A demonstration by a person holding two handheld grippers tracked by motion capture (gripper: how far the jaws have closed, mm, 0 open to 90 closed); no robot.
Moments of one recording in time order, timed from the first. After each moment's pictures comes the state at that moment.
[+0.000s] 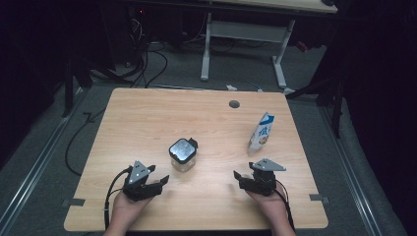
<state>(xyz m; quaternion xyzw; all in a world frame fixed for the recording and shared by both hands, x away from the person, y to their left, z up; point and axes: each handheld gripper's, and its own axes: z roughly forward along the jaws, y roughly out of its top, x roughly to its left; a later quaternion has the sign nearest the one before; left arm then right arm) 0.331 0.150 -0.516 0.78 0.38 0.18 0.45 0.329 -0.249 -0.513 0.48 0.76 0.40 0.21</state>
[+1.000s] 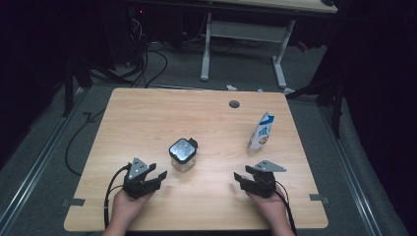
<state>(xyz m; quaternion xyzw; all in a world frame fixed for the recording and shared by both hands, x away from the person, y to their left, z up) 0.340 0.150 -0.516 0.78 0.41 0.17 0.44 0.326 -0.250 -0.518 0.48 0.76 0.40 0.18</state>
